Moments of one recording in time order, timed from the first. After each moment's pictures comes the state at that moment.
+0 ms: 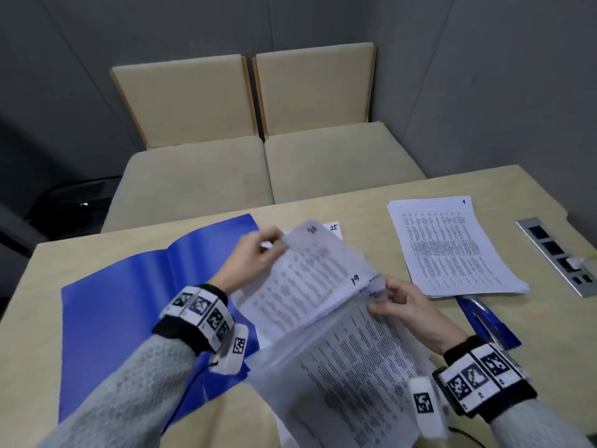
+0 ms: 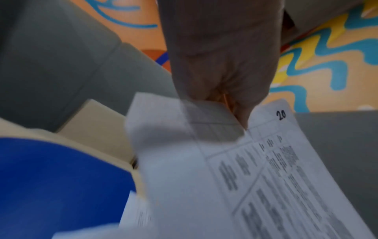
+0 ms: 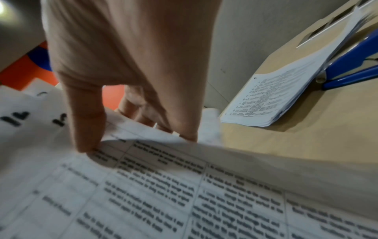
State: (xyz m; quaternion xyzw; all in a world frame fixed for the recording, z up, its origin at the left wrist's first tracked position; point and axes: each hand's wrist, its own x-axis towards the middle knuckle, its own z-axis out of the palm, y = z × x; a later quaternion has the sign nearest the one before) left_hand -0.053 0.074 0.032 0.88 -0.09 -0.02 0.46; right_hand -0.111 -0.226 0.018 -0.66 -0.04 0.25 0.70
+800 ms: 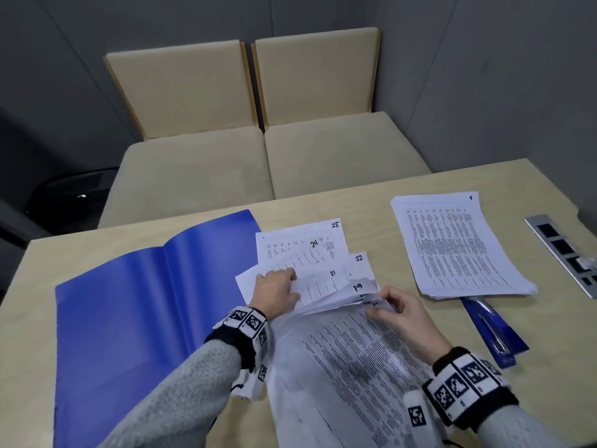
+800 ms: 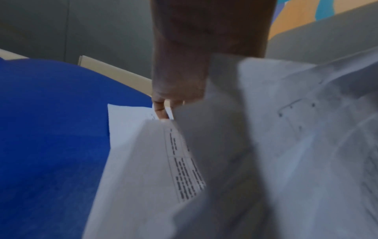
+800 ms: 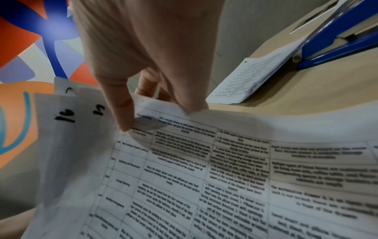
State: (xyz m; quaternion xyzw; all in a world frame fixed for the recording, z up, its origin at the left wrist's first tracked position) left_hand -0.058 0.038 -0.070 0.98 -0.04 -0.15 0.16; right_hand -0.109 -0.225 -0.024 -0.74 0.02 0.18 0.64
